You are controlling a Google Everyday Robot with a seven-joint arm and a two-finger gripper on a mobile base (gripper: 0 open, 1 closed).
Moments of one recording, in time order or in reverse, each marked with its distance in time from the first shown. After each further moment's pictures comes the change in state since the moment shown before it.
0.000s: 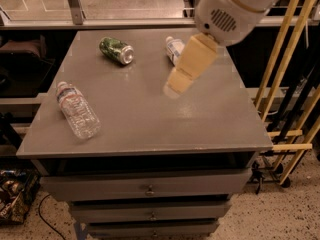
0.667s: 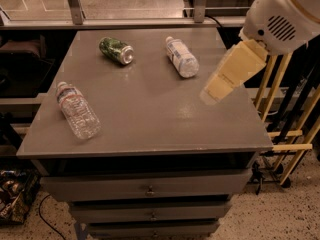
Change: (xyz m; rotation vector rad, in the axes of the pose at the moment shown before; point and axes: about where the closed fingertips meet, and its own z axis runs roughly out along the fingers) arm 0.058 -0.011 -0.032 0.021 -0.057 0.074
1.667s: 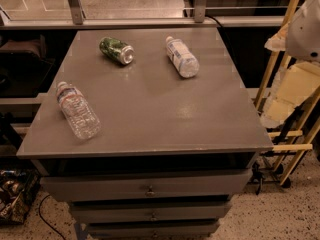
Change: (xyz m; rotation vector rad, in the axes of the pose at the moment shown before) arm 0.078 -0.027 -0.012 -0.023 0.182 -0.258
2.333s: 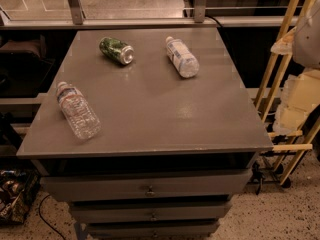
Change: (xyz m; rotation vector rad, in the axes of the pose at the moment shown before) arm 0.019 0.001 0.002 0.013 0.065 -0.052
